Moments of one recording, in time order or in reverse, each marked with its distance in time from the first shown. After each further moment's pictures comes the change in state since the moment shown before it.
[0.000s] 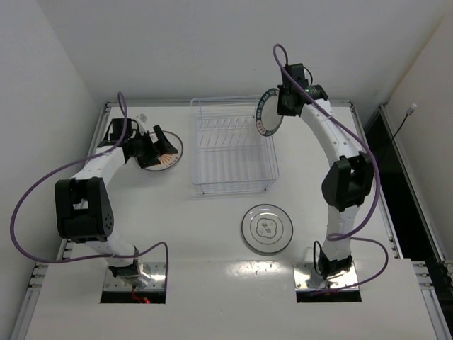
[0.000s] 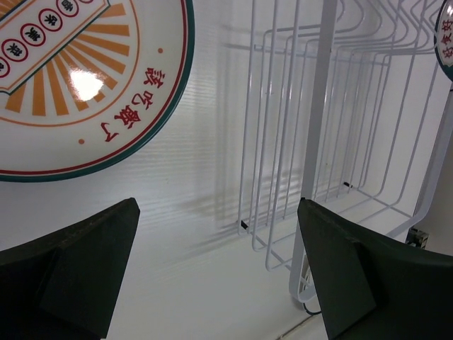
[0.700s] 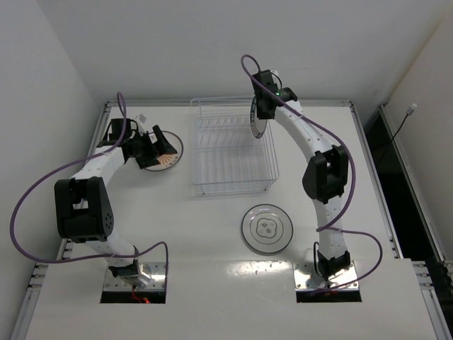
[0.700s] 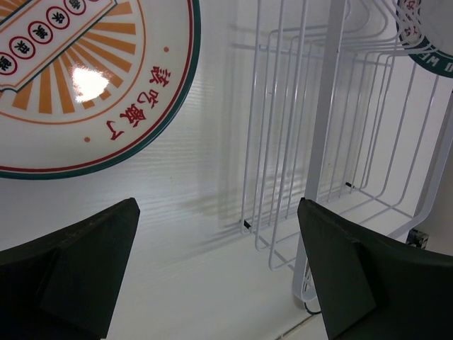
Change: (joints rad) left arm 0.009 0.005 0.000 -0.007 0.000 0.005; right arm 0.137 0.192 0.168 -0.039 0.191 -0.012
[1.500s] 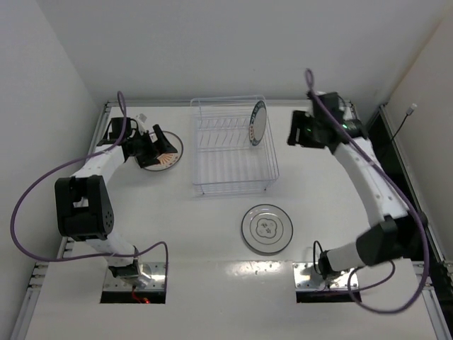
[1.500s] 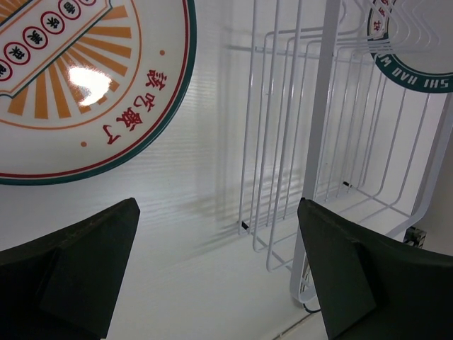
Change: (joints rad) left arm 0.000 0.012 0.017 -0.007 0.010 0.004; right arm -0.091 -0.625 -0.580 -0.051 -0.301 0.010
